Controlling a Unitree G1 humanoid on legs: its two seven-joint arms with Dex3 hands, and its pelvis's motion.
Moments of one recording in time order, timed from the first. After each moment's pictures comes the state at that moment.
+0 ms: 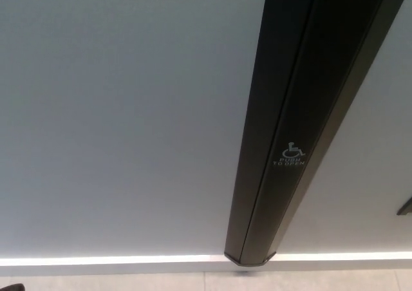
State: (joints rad) left_arm -0.08 0.29 0.42 1.30 -0.11 -0.35 0.16; right_arm -0.11 -0.11 -0.67 0.73 -0.06 0.19 -0.36
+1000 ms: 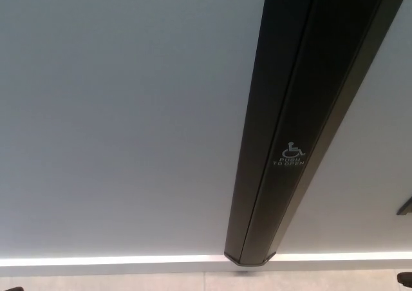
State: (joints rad) left_arm -0.10 0.31 0.39 1.30 -0.13 -0.24 0.15; right_arm -0.02 -0.28 -0.23 1.01 -0.11 -0.18 -0.19
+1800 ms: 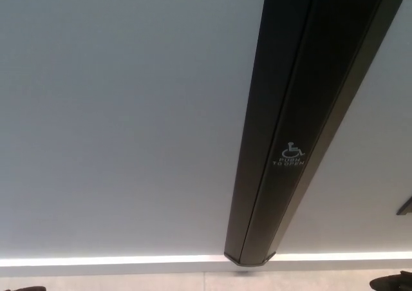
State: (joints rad) left_arm -0.09 0.32 0.25 1.27 -0.07 -0.26 0.15; right_arm 0.05 -0.36 0.03 1.00 -0.22 -0.43 -0.19
